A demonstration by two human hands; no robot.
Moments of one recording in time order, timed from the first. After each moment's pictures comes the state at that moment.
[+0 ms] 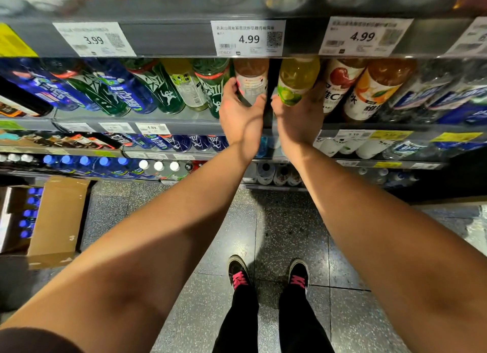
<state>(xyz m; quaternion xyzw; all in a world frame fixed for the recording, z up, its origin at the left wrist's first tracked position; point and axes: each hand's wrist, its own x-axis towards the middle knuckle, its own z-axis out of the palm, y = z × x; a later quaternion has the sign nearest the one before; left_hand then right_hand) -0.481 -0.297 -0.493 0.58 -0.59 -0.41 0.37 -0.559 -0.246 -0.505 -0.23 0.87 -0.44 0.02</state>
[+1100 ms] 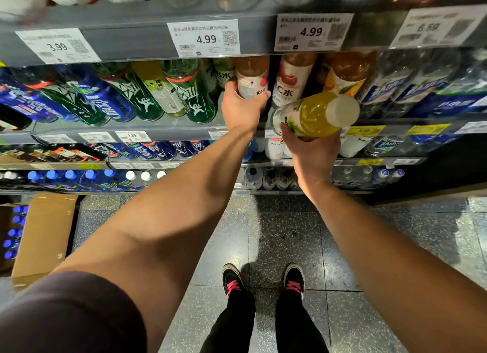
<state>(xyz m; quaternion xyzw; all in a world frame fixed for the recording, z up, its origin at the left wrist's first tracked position) -0.532 -0.297 -0.515 0.58 -0.60 -0.44 0.33 -0.574 -0.146 -0.513 -0.15 0.76 -0.62 0.13</state>
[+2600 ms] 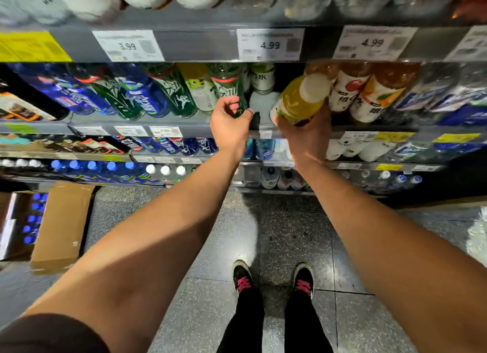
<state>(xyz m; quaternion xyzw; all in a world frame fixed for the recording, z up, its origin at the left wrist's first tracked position) -0.435 -0.313 -0.503 0.59 -0.55 -0.46 0.37 -0.533 -0.208 -0.494 -0.23 0.79 -0.56 0.14</state>
